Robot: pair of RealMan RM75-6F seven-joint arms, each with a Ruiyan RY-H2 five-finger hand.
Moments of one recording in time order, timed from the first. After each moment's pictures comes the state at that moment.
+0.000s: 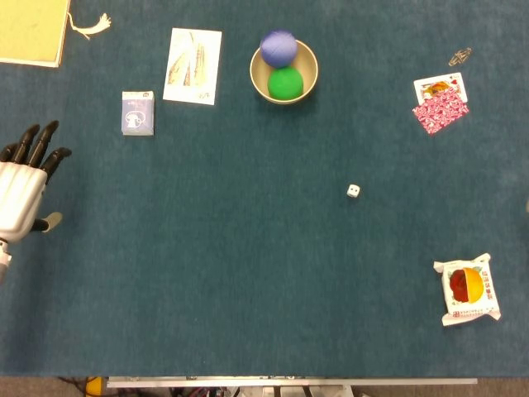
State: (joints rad) left arm -0.30 -1.27 0.00 -1.43 1.48 1.24 0.19; right arm 0.25 -0.98 -0.05 -1.73 -1.49 1.07 -0.03
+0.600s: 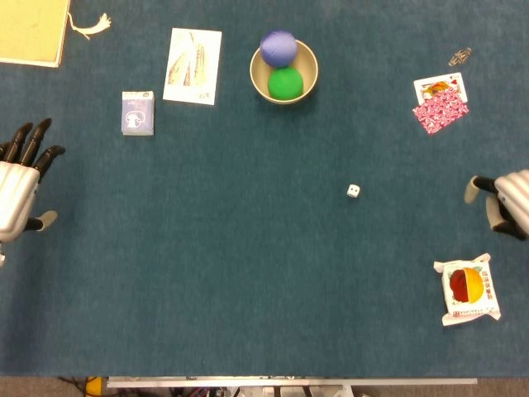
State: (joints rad) left arm -0.30 -1.26 0.00 -1.42 1.49 1.25 0.15; right arm 0.39 -1.11 0.00 -1.69 -1.43 0.90 -0.03
